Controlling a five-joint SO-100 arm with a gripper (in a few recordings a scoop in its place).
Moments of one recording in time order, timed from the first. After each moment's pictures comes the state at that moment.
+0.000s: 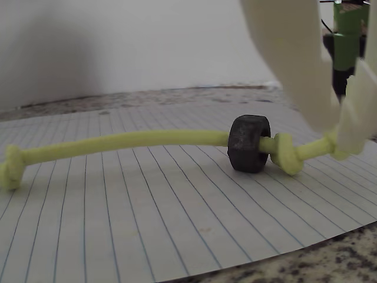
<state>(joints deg) 13.4 151.3 159.7 63.7 -14.2</state>
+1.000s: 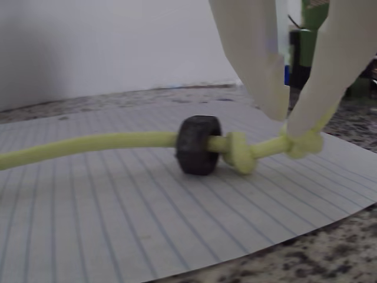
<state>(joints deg) 17.8 139.0 159.0 44.7 -34.2</state>
